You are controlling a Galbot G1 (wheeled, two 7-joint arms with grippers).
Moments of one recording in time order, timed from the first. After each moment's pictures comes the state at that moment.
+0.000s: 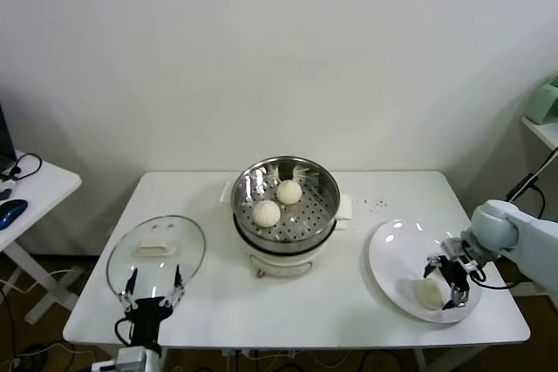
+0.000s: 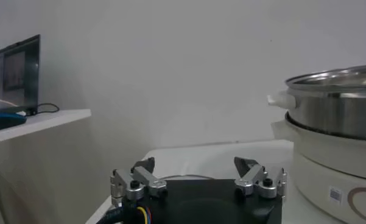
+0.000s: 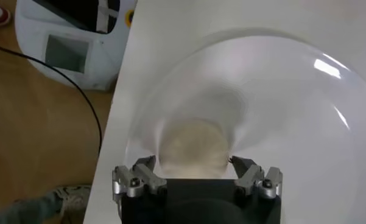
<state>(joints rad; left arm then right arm) 1.66 -1.54 -0.61 -1.97 0.05 -0.04 -0.14 -0.03 0.48 -0.97 1.32 0.00 0.00 -1.12</state>
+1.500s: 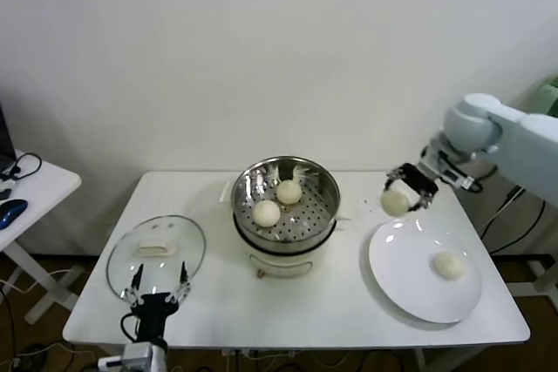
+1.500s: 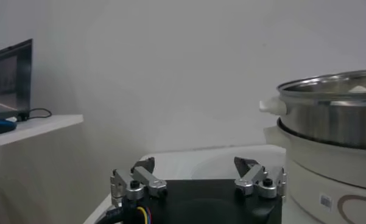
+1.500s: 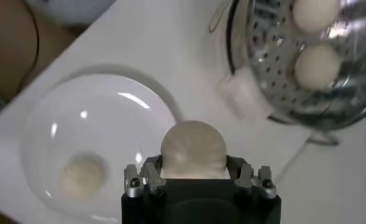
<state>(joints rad) 1.65 -1.55 -0.59 -1.98 0.07 -0.02 -0.14 0.65 0.66 -1.22 1.51 -0.09 0.31 -1.21</state>
